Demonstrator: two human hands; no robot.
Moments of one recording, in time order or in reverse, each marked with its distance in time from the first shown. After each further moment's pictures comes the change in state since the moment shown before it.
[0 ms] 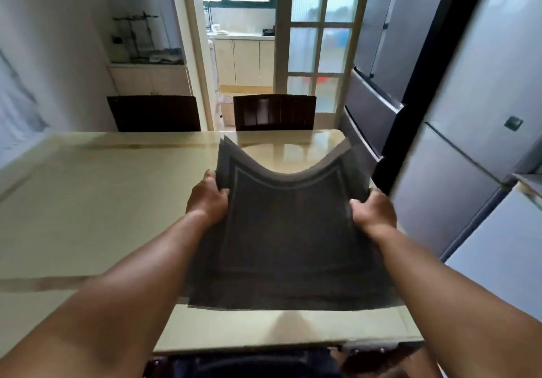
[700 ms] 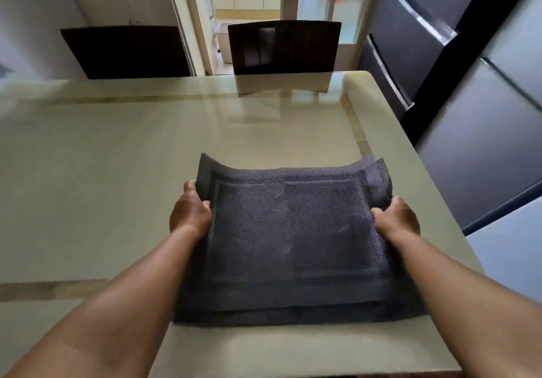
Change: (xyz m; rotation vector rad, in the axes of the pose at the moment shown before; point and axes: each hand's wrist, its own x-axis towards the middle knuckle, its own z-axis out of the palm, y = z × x) left_hand 0.079 -0.112 0.089 0.175 -0.055 -0.315; right_hand 0.080 0.075 0.109 -0.250 -0.170 0.254
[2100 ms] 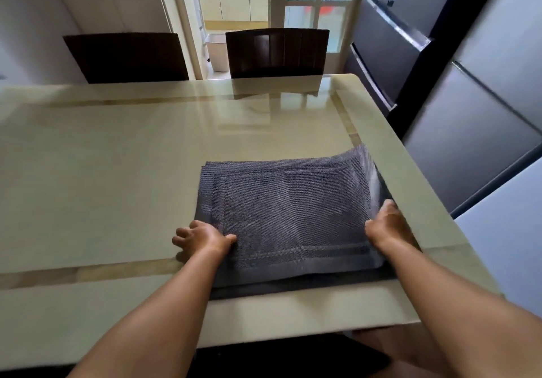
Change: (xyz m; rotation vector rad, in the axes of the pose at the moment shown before) left_hand -0.071 -0.033 0.006 0.232 -0.133 -0.351; right_hand -0.088 0.008 0.001 -0.136 0.059 -0.010
